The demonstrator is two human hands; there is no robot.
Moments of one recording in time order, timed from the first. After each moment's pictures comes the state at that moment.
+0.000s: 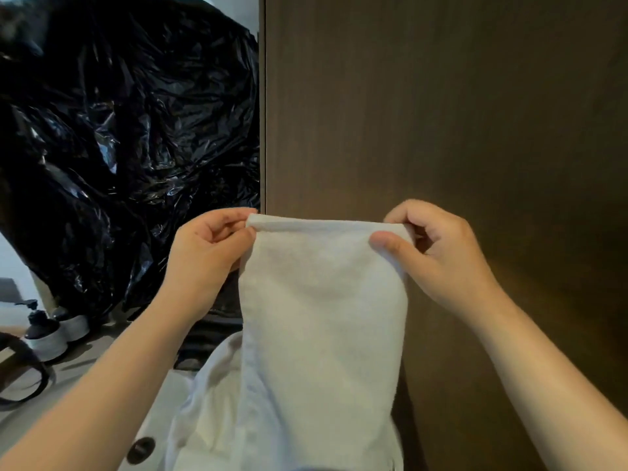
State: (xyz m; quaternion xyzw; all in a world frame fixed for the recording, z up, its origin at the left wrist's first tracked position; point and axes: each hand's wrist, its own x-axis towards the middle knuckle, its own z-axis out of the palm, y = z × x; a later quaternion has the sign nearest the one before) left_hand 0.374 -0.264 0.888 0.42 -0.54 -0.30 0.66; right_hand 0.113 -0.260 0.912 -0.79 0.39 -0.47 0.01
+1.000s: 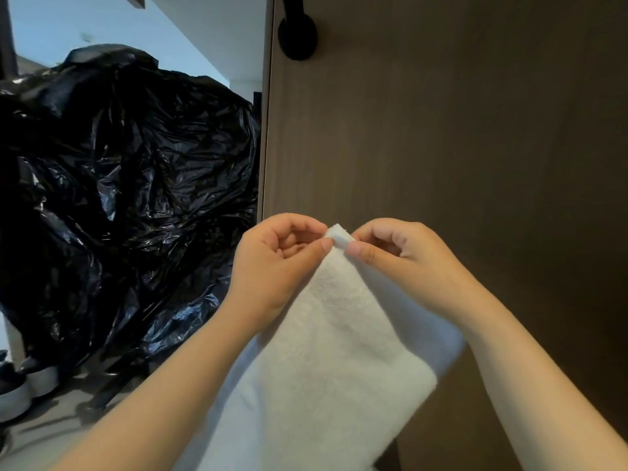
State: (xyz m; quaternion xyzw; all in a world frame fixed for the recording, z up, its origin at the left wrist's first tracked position) left_hand 0.315 -0.259 0.944 0.24 -0.61 -0.29 0.69; right_hand 0.132 -0.247 0.977 -0.81 0.39 -0.42 0.11
